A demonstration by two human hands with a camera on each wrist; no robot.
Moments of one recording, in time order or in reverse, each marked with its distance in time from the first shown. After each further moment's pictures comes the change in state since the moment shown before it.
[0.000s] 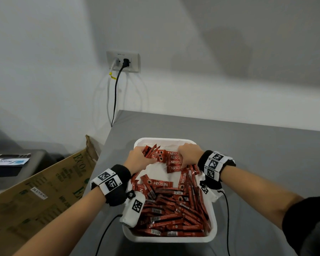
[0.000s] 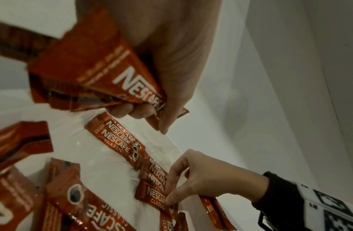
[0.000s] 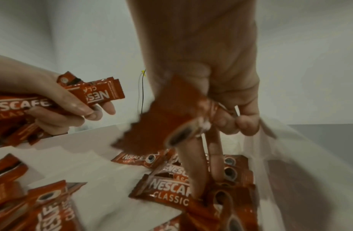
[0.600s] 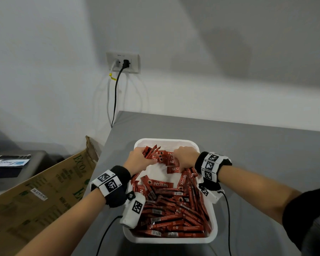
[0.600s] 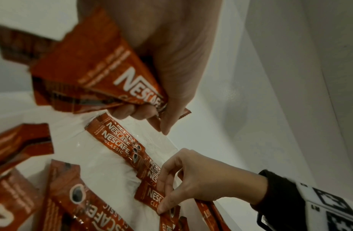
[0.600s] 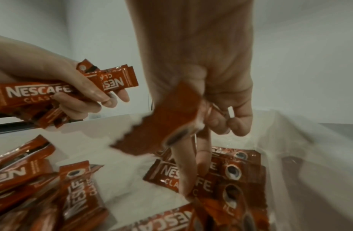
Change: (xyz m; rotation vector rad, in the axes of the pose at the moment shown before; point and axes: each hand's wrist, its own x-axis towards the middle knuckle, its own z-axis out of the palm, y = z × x) left_hand -0.001 0.001 -0.001 -0.010 -0.005 0.010; right_hand 0.001 -0.013 0.000 0.021 -0.077 -0.044
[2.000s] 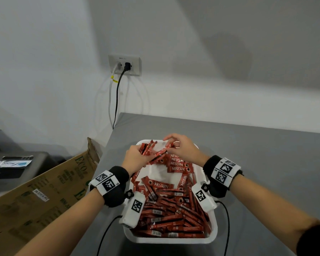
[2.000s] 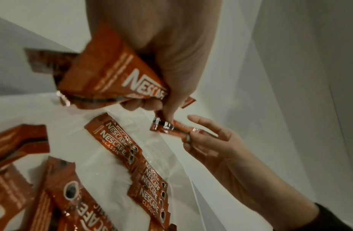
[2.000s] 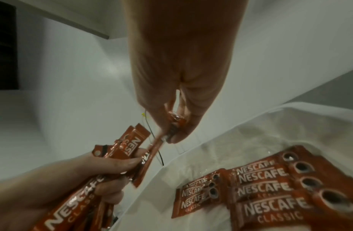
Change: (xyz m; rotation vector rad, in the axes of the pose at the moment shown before) left_hand -0.015 0.014 -0.008 -0.194 0.119 0.061; right_hand -0.026 -0.012 -0.019 0.970 0.456 -0.194
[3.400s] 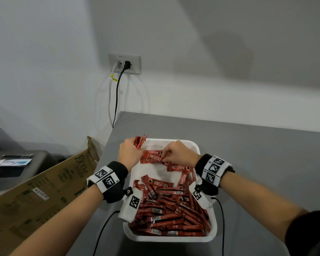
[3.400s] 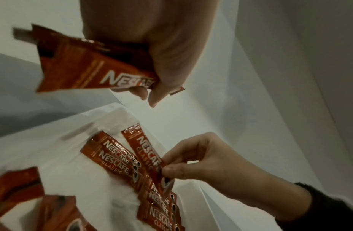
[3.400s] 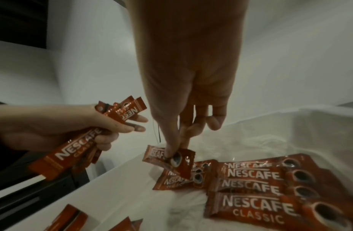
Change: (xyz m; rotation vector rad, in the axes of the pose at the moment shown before) left_hand 0.009 0.002 -0.008 0.201 0.214 -0.001; right_hand 0.006 0.005 0.015 -0.499 -0.215 -0.069
